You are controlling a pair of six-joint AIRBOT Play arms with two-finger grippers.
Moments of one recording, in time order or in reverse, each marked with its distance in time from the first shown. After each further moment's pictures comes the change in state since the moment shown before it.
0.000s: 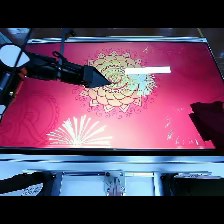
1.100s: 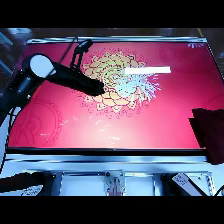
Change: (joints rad) left arm -0.114 -0.042 0.000 0.592 0.018 -0.206; right arm 0.268 0.639 -0.122 0.015 -0.293 -0.102
